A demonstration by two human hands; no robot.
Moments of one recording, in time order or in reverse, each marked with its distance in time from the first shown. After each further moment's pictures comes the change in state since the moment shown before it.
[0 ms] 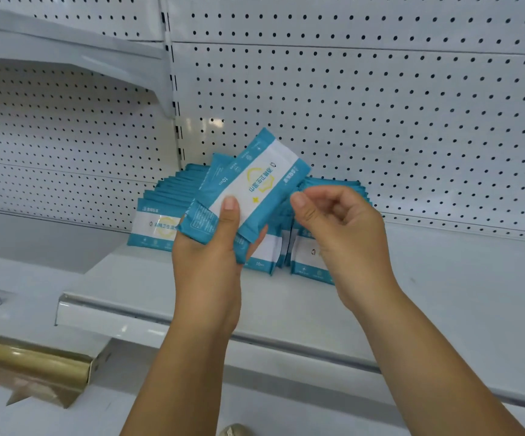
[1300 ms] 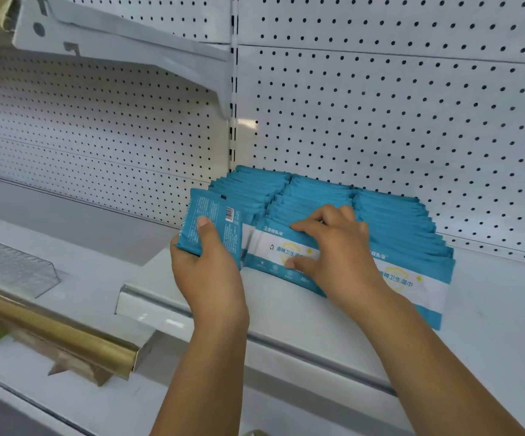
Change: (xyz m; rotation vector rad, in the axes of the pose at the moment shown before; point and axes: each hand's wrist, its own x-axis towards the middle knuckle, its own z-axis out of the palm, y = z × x) left_hand 0.033 0.010 -0.052 0.138 0.581 0.058; right_hand 0.025 0.043 0.054 -1.100 -0.392 -0.378
